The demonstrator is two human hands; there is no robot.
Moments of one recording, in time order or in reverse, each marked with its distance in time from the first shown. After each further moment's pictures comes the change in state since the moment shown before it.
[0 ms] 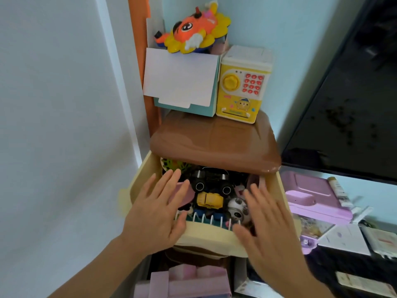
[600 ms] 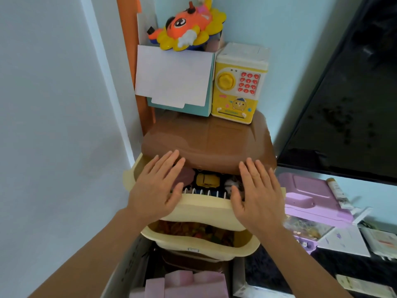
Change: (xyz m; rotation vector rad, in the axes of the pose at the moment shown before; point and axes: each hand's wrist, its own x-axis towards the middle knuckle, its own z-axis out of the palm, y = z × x) left_hand 0.058 -0.023 0.030 -0.093 0.178 -0.023; right_hand 0.073 0.026 0.040 -0.190 0.226 0.029
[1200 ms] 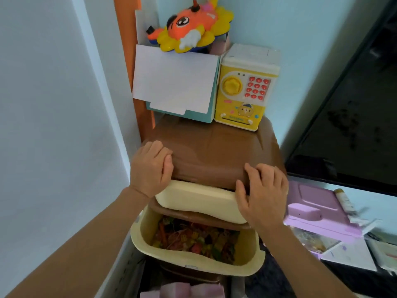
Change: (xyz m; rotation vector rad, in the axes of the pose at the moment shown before) left_hand 0.063 -0.045 0.038 -0.057 0.501 -0.072; right_hand 0.044 0.016 0.035 0.027 0.249 0.015
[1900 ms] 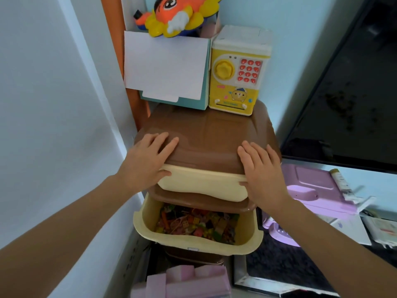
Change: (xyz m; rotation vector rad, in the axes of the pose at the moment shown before) left_hand -0.004 -0.015 -0.020 0.306 -0.475 0.343; right_hand 0.002 0.021 -0.005 -0.167 -0.254 -0.299
